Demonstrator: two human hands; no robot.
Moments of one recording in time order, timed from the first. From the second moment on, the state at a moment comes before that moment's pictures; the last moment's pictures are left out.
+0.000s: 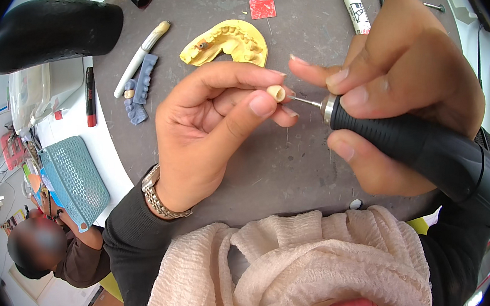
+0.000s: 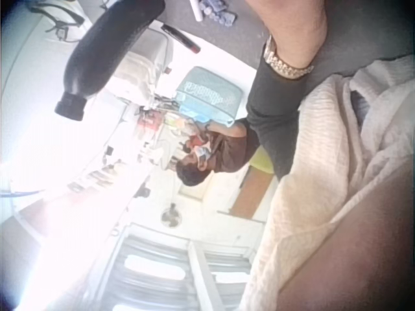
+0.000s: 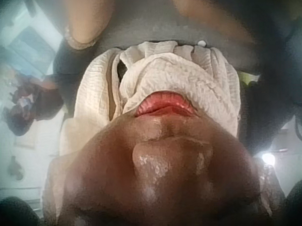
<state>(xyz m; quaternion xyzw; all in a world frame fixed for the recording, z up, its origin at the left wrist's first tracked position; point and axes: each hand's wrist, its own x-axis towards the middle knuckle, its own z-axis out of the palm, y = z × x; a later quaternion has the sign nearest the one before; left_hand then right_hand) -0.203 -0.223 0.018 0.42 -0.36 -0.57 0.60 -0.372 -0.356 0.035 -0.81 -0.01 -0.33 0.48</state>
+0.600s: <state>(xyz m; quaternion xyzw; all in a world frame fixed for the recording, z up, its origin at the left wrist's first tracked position) -0.202 -0.224 0.016 0.42 -0.40 -0.55 0.60 -0.369 -0.347 0.042 -0.81 0.02 -0.34 0.48</state>
